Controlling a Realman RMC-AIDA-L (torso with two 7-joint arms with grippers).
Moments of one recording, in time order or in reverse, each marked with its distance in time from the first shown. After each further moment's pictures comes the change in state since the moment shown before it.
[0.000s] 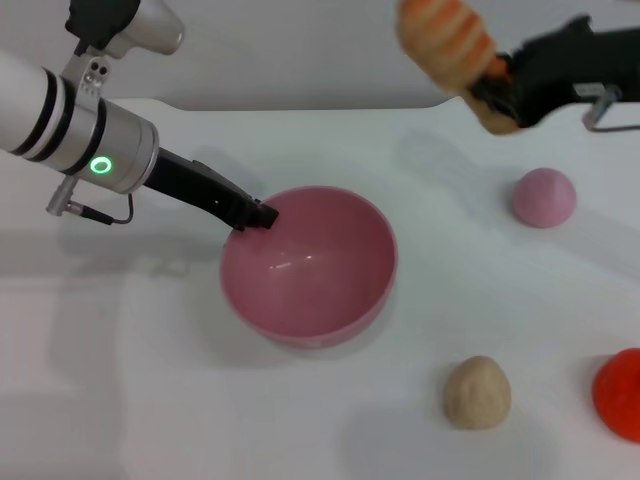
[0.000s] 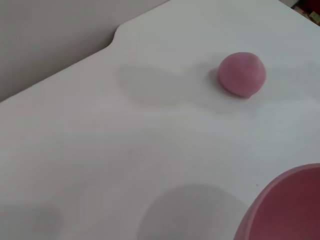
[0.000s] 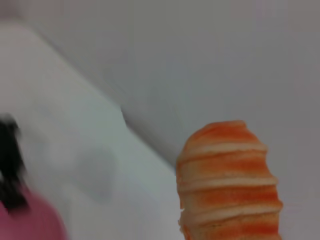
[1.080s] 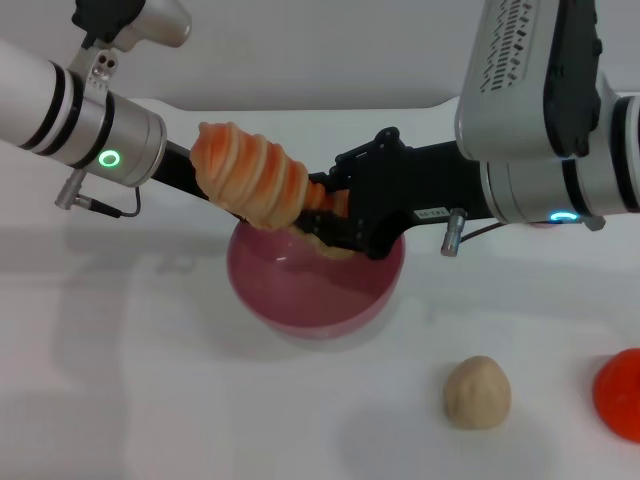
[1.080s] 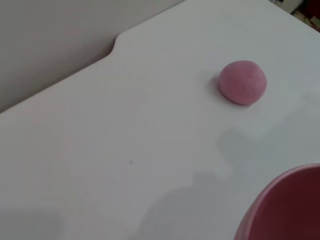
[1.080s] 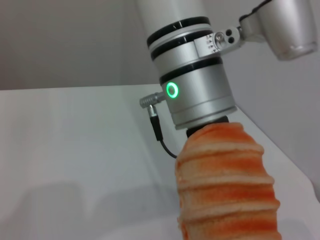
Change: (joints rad) left arm -0.011 -0.006 -0.004 0.000 0.000 -0.018 -0.006; right arm -0.011 -0.005 -0.283 0.112 0.305 0.056 -0.212
